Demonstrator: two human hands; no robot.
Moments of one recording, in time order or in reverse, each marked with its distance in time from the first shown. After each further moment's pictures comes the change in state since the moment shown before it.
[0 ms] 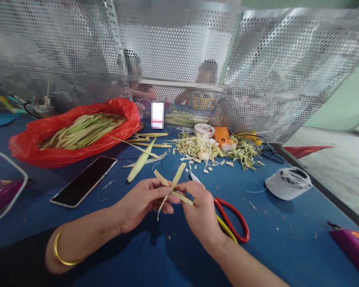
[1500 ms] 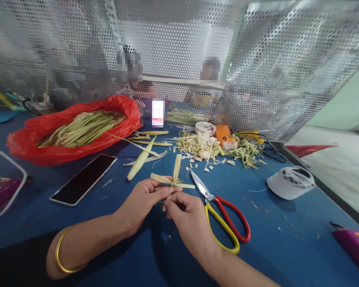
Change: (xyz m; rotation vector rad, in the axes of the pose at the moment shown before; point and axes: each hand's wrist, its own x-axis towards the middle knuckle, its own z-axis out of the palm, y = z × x) left_hand 0.001 -0.012 0.009 0.028 0.165 0.179; right_hand -0.014 -0.011 0.022 0.203 -0.145 0.342
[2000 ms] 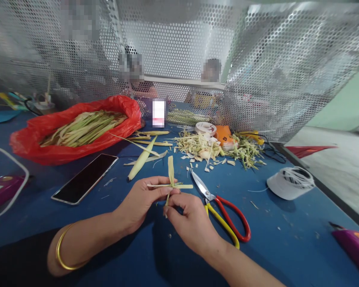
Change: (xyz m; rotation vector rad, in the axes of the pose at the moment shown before) left_hand 0.001 0.000 -0.002 -0.019 -0.011 0.000; right_hand 0.000 -0.006 -0.011 -0.235 -0.162 -0.188
